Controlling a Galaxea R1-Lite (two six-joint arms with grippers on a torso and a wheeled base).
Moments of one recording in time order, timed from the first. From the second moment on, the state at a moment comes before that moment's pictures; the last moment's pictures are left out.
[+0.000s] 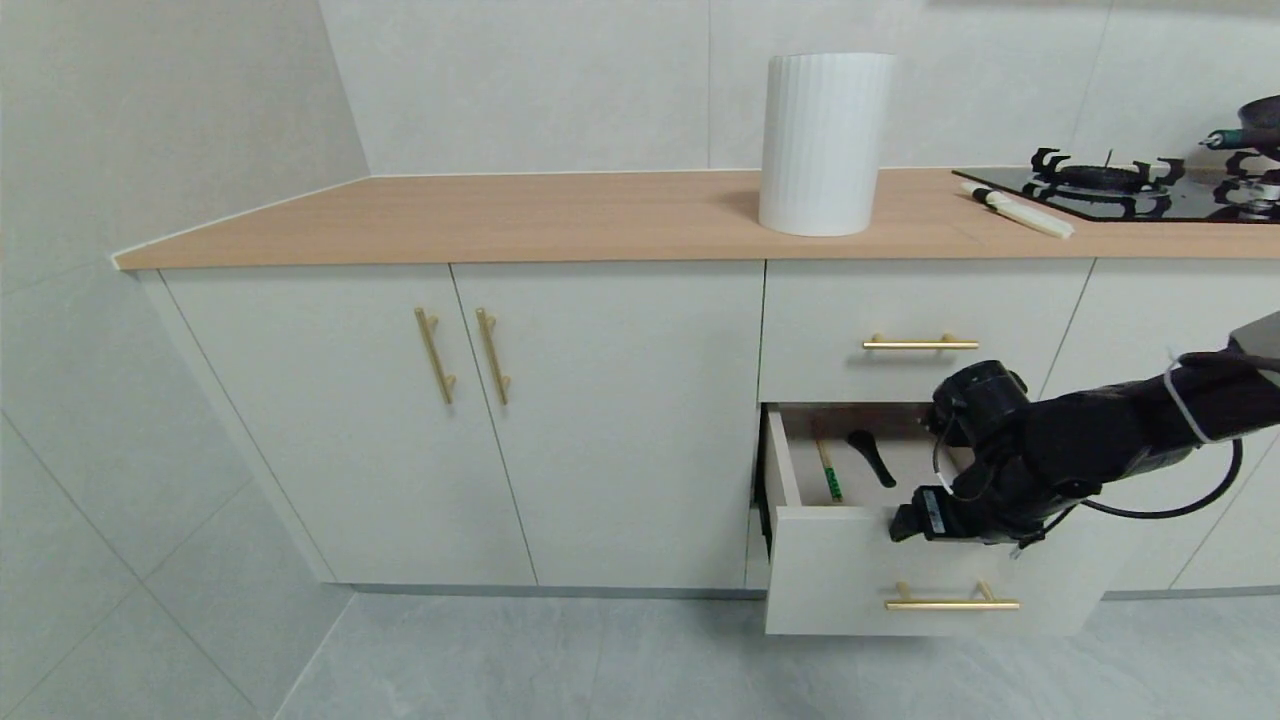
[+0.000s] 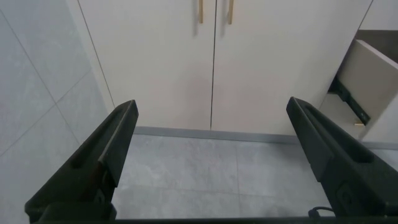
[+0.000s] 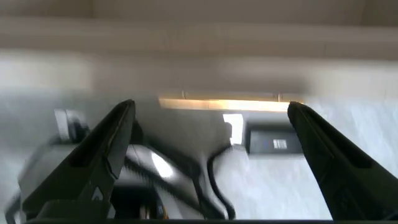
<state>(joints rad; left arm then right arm) 0.00 0.00 0.00 0.00 0.05 -0.01 0.25 2.07 -1.19 0.17 -0.12 0.25</state>
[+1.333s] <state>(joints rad) 0.00 0.00 0.00 0.00 0.05 -0.01 0.17 2.43 -1.26 -0.73 -0.28 0.29</state>
